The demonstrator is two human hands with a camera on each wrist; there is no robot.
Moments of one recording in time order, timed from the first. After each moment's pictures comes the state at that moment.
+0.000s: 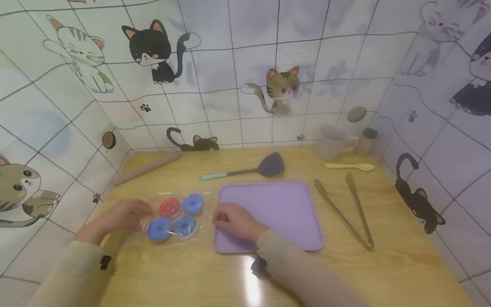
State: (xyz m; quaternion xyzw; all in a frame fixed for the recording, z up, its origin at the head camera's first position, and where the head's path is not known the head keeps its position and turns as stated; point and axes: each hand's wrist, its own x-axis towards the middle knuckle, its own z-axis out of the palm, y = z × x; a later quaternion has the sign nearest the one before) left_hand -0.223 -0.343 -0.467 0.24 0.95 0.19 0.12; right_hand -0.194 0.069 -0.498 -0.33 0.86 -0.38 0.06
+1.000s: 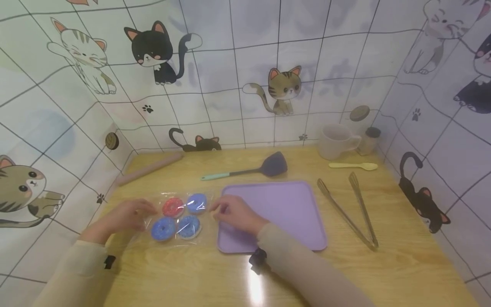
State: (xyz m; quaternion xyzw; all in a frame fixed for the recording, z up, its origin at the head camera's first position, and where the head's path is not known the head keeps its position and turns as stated) left_hand -0.222 -0.338 -0.463 0.22 0.95 0.19 0.13; right_hand -0.208 0.061 -0.491 -0.29 0.84 -0.45 0.07
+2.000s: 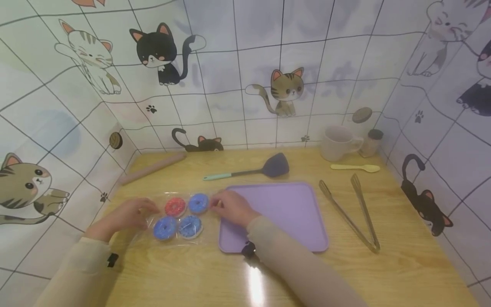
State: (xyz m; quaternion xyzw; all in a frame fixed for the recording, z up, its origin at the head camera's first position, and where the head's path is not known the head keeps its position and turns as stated) left_hand -0.221 -0.334 -0.463 0.20 0.95 0.19 0.14; right_hand -0.230 0.041 -0.490 -0.30 0.89 -0.35 0.04
